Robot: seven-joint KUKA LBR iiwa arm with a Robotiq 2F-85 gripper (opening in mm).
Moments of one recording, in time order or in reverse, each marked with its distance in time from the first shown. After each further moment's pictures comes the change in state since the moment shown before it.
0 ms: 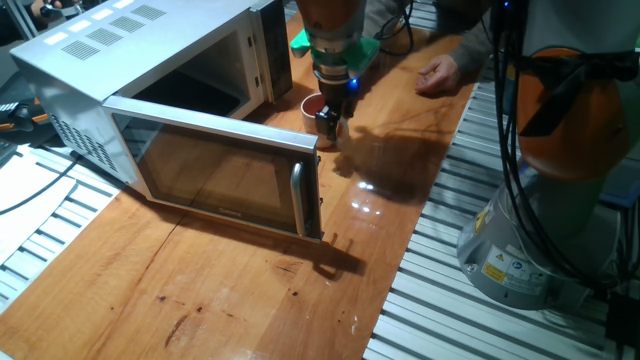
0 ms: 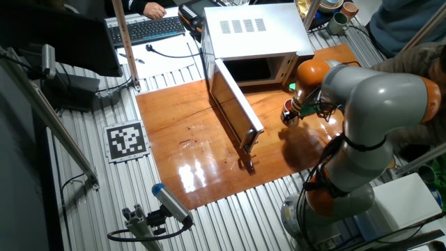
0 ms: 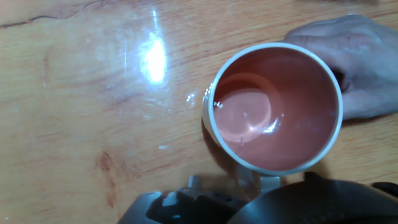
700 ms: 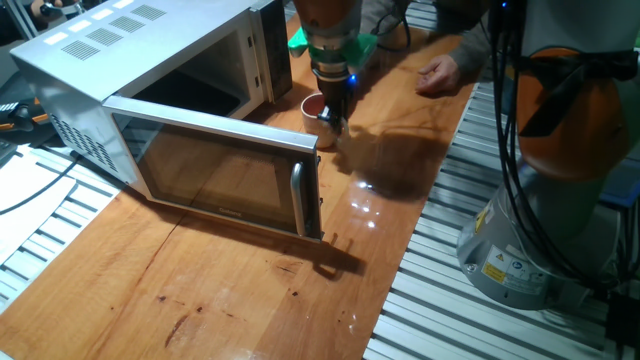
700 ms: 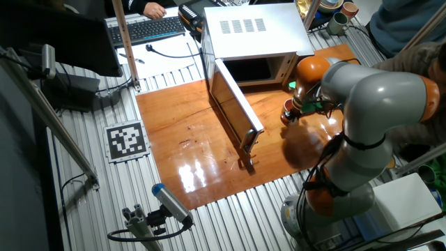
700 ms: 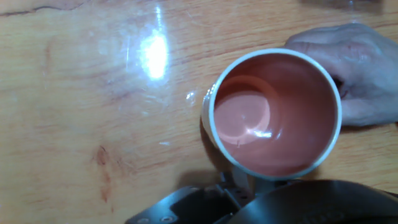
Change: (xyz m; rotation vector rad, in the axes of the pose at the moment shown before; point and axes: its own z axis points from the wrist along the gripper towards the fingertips) arm -0.005 -0.007 -0.003 -0.002 0.024 -0.062
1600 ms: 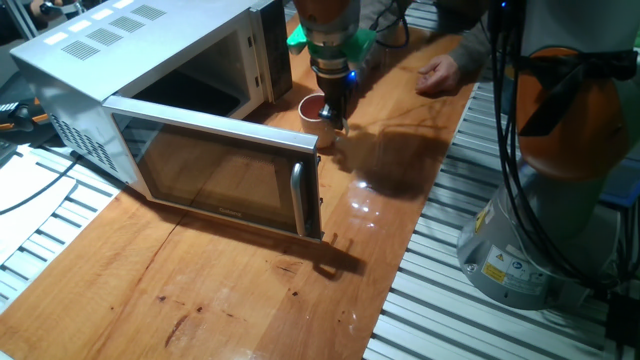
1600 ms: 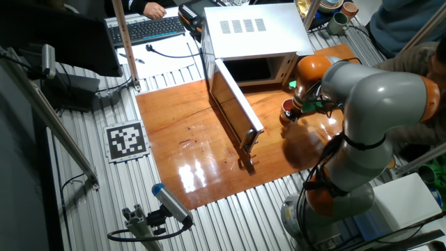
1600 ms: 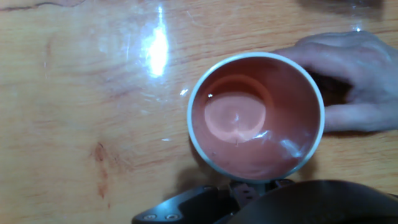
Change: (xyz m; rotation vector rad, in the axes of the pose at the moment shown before) arm 0.000 0.000 -0.003 0.000 -0.004 -0.010
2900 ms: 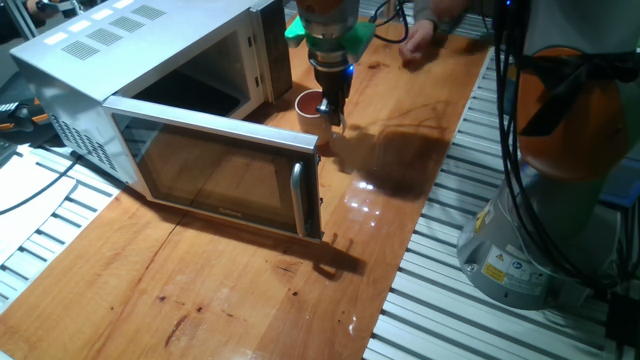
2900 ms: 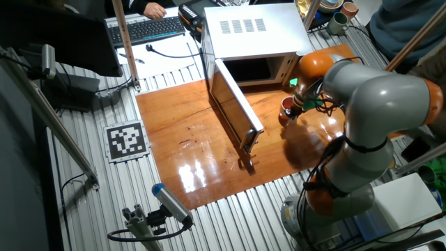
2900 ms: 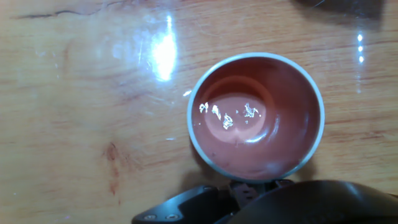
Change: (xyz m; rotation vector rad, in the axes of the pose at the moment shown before) arm -0.004 0.005 -0.014 -0.032 -0.007 -0.008
